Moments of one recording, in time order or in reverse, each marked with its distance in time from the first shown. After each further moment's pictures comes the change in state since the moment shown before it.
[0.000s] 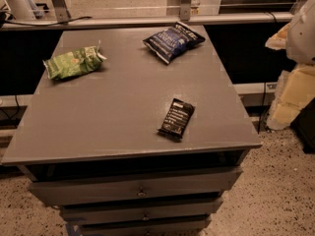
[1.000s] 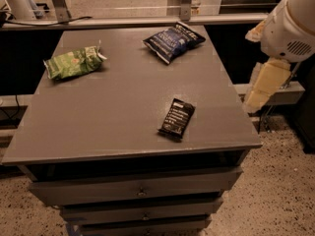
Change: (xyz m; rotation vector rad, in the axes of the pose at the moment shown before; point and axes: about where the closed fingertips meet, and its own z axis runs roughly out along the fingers) arm -0.025 -0.042 0.033 0.054 -0.079 -0.038
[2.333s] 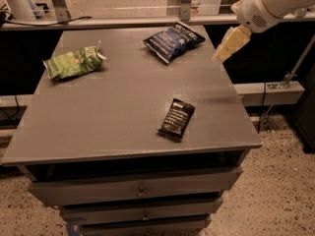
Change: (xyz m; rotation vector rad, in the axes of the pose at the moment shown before) arm -0.030 -0.162 0.068 0.153 -0.275 0.141
